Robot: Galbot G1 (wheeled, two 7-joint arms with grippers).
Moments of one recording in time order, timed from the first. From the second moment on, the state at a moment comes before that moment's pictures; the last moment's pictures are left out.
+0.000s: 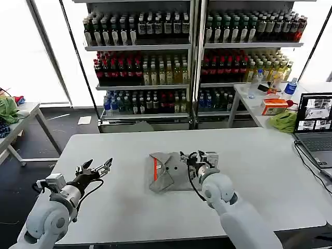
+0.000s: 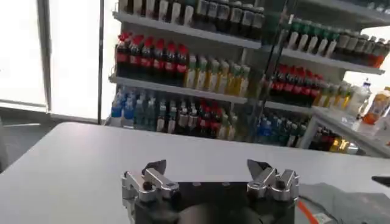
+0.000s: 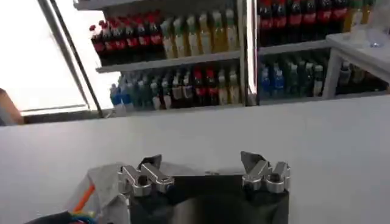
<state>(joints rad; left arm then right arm) 1.24 -0.97 -0.54 -2.00 -0.86 0.49 -0.18 -0.76 1.22 0.00 1.72 0.78 -0.58 0.49</state>
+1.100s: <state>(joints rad) 1.24 -0.99 -0.57 -2.04 -0.84 0.45 -0.19 -0.76 1.19 0.05 1.73 0.67 -0.58 0.49</state>
